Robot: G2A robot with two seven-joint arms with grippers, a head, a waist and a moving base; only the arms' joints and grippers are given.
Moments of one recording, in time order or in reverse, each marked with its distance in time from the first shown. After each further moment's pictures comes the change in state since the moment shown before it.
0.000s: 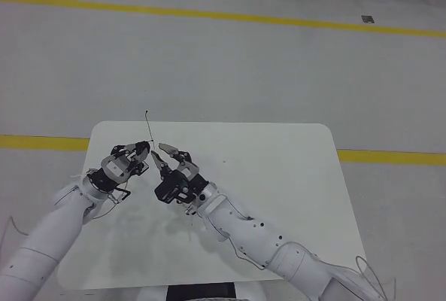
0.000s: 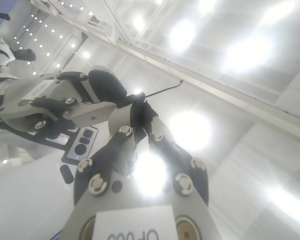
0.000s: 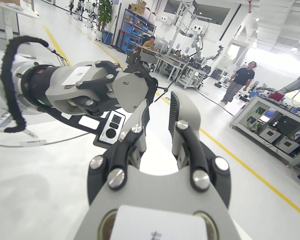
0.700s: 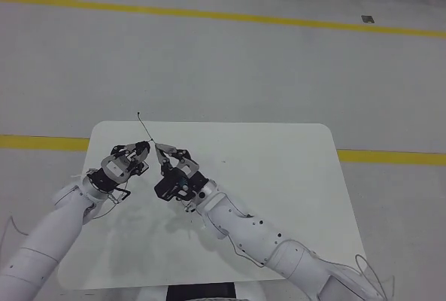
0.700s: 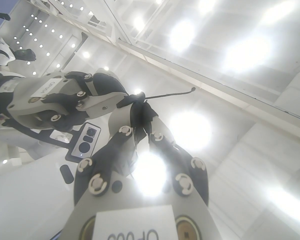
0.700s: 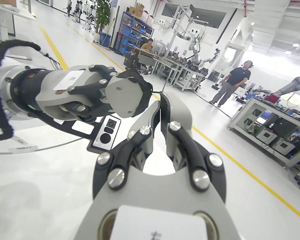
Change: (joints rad) left arm 0.000 0.000 0.000 0.000 0.000 0.000 0.000; right arm 0.015 -0.006 -0.002 0.014 0.000 0.015 -0.016
